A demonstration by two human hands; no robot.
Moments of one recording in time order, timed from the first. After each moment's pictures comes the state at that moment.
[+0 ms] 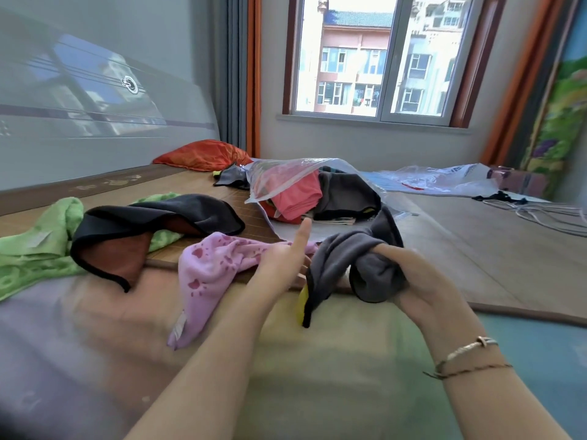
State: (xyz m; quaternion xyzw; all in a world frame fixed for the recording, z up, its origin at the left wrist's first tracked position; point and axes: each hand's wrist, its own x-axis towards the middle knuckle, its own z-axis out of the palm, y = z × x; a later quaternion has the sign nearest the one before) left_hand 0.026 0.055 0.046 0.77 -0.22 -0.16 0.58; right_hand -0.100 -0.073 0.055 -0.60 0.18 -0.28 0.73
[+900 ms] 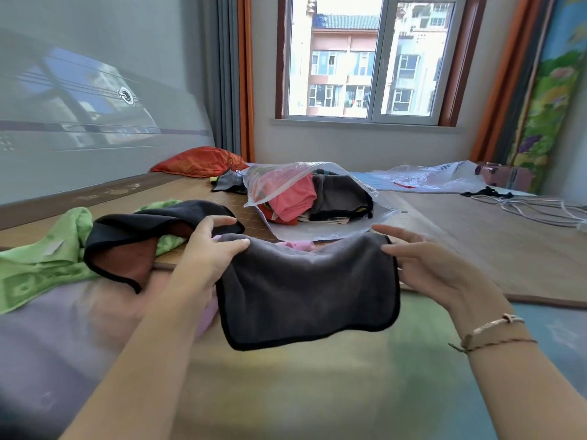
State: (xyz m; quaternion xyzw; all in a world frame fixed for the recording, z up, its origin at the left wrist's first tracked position) left_hand 0.039 0.146 0.062 0.70 -0.19 -0.04 0.69; right_hand -0.140 -0.087 0.073 -0.60 0.14 -0.23 0.75
